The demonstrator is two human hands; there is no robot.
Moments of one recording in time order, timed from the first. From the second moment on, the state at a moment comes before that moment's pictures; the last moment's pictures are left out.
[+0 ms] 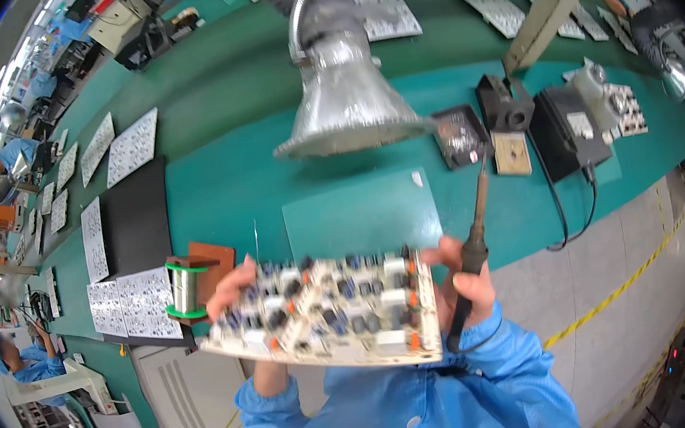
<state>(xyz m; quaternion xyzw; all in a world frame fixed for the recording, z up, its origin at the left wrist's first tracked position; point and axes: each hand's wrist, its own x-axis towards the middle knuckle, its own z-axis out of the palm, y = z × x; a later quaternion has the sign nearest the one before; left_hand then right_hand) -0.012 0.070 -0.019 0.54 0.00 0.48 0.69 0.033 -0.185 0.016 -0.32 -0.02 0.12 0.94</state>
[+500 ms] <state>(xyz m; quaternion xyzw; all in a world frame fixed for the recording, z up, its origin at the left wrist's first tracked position) 0.059 0.222 0.114 0.77 0.16 0.51 0.35 0.060 -0.247 -0.019 -0.74 -0.30 -0.25 0.54</state>
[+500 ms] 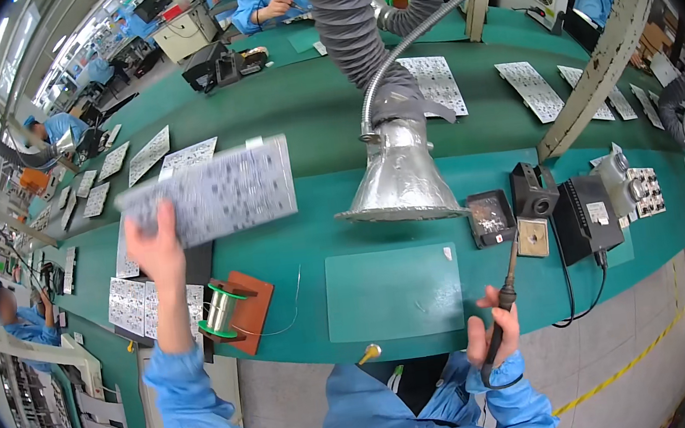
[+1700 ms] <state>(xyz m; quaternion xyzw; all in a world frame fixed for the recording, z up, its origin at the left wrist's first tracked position) 0.242 0.380 0.060 0.98 -0.01 0.04 -0.17 0.100 -0.297 -0.035 -0.77 -0.25 -0.33 0.48</state>
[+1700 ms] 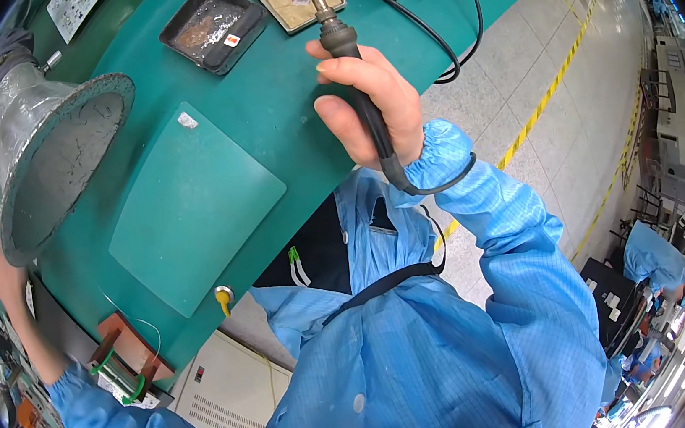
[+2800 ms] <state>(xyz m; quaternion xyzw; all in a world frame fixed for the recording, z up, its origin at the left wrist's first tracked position) 0.184 0.072 0.089 0.74 0.15 0.19 0.62 0.096 -0.303 -0.034 -0.80 -0.21 -0.29 0.47</state>
